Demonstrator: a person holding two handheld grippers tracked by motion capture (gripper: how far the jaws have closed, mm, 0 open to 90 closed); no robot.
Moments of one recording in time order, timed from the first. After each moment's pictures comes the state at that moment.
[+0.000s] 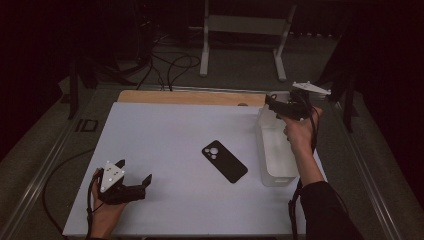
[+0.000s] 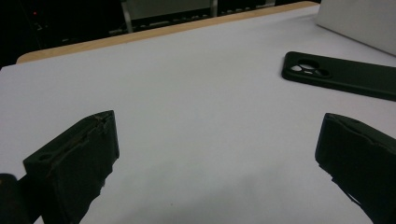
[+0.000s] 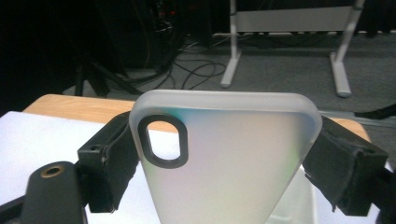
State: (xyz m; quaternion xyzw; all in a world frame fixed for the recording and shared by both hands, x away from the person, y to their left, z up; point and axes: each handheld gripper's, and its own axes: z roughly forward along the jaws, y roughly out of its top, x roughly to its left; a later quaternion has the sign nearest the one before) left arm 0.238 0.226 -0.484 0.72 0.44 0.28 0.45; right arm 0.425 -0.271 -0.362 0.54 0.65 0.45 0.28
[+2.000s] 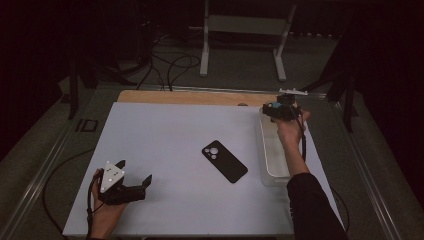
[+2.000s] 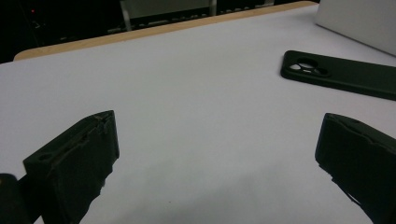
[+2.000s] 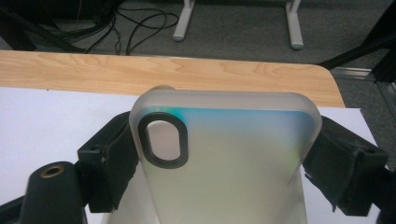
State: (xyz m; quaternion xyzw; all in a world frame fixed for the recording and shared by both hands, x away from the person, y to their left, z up) left arm 0.238 0.226 -0.486 0.72 0.44 0.28 0.45; right arm 0.482 -0.272 -0.435 0.60 0.66 0.33 0.29
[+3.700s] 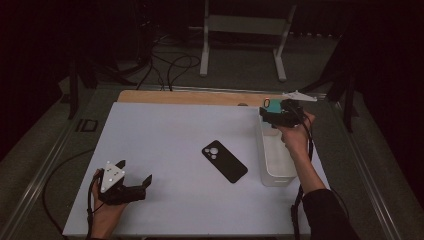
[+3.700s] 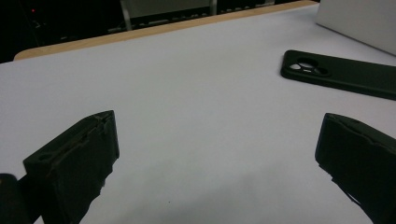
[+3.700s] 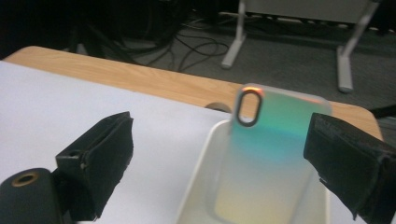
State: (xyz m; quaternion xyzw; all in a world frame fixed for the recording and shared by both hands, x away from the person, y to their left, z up) left arm 0.237 0.225 -0.485 0.72 0.44 0.28 0.45; right arm 0.430 -0.266 -0.402 0.51 0.70 0.42 0.27
